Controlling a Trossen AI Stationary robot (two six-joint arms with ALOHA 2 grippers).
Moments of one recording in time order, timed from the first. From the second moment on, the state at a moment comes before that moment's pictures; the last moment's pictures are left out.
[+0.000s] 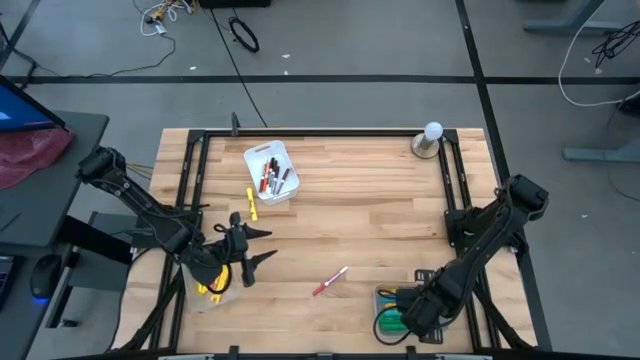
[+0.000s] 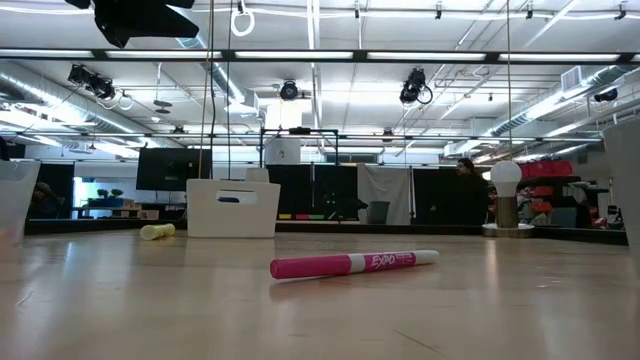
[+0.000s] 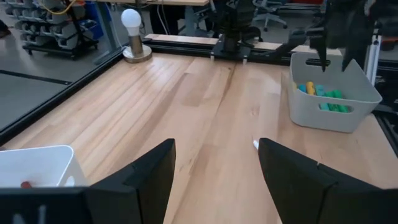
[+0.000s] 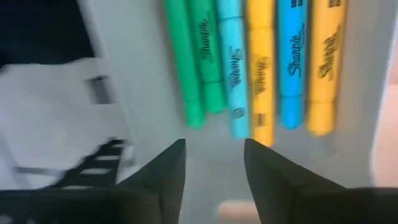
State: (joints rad) left arm -0.71 1.15 0.68 -0.05 -0.96 -0.46; right arm 0.83 1.65 1.16 -0.91 -0.18 0.95
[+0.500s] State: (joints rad) left arm -0.71 1.21 0.68 0.08 -0.97 -0.42; right arm 0.80 1.47 1.25 -0.86 0.55 0.84
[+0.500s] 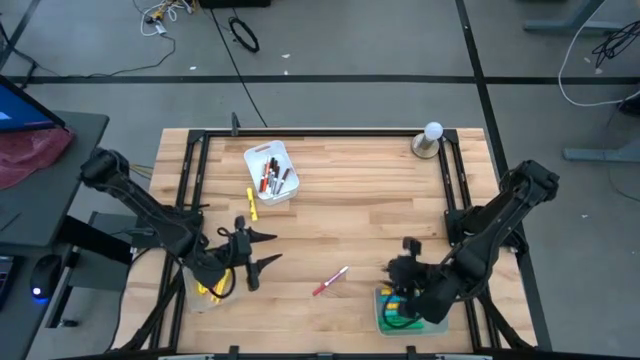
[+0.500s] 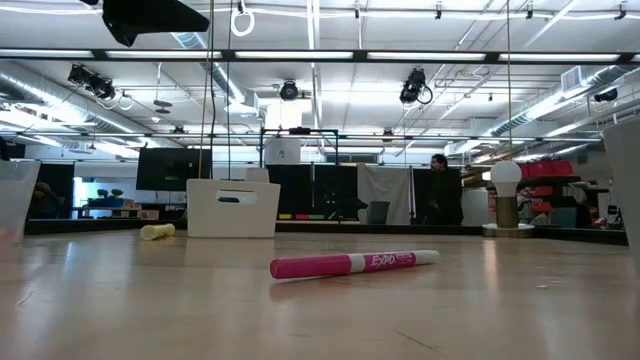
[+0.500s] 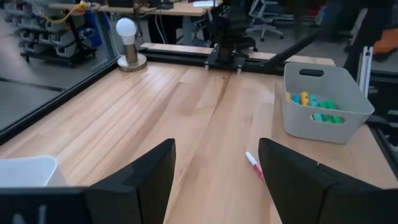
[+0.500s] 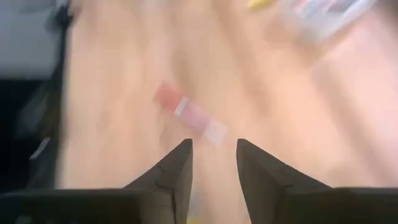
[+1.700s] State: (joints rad) left arm -0.44 1.74 0.68 0.55 -0.24 -0.16; right arm 0.74 1.47 0.75 0.43 0.99 0.46
